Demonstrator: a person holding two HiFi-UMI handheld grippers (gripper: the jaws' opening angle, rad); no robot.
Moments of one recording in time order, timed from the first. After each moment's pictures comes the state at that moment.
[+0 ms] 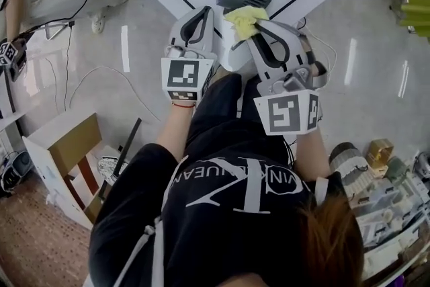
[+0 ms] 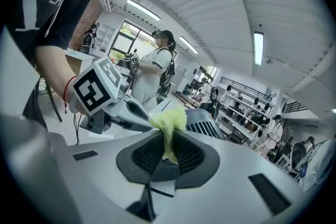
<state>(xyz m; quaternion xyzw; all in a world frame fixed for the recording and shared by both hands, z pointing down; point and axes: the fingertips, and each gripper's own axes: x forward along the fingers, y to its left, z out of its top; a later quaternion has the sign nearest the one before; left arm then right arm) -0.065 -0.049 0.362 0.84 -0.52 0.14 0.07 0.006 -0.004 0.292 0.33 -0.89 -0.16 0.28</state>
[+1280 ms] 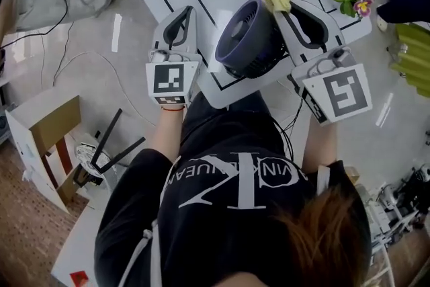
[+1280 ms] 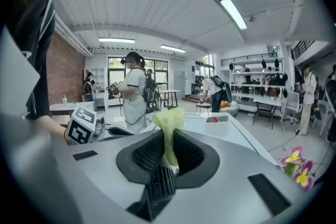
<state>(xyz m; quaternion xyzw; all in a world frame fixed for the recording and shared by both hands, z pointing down) -0.123 -0.145 0.341 0.77 -0.62 0.14 0.08 0.016 -0.174 0.238 0.26 -0.95 0.04 0.17</state>
